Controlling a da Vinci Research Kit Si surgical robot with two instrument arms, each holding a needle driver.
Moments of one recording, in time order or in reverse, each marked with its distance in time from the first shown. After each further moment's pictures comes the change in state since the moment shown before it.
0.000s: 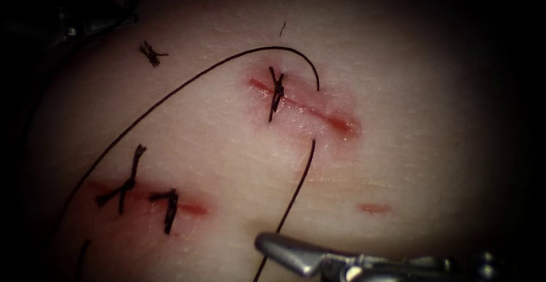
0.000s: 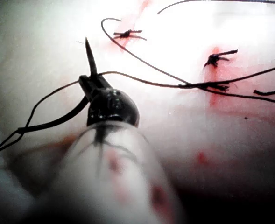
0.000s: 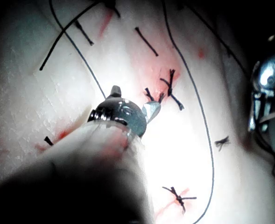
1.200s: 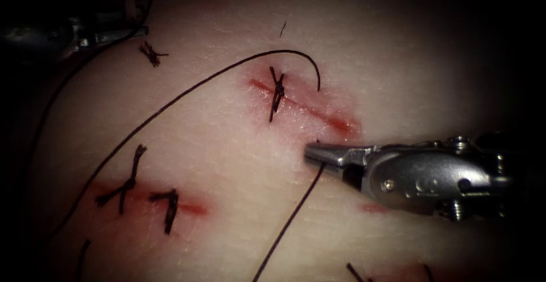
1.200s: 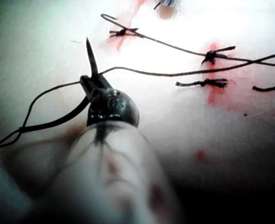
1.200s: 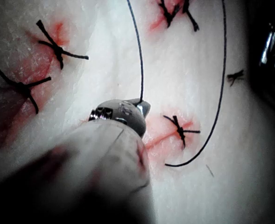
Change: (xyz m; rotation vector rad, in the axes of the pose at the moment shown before) right arm -0.013 0.003 0.004 -0.007 -0.040 -0.157; left arm 0.000 0.000 0.001 -0.063 0.019 0.013
